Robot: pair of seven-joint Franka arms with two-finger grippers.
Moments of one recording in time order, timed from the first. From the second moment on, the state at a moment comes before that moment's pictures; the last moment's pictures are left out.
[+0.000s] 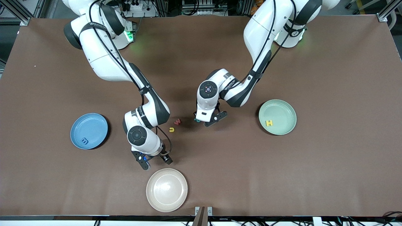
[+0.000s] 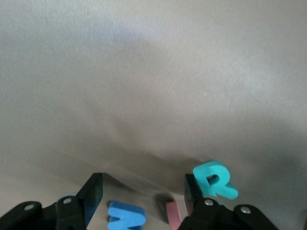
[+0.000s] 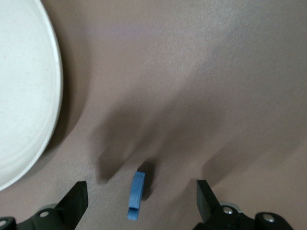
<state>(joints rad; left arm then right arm) -0.69 0.85 -0.12 -1.48 0.02 2.30 -1.32 0.38 1.04 0.07 -1.11 -0.01 2.22 1.30</state>
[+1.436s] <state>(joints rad) -0.69 0.81 -0.13 -1.55 0.02 2.31 -1.31 0.37 1.02 0.06 -1.09 -0.01 2.21 1.29</state>
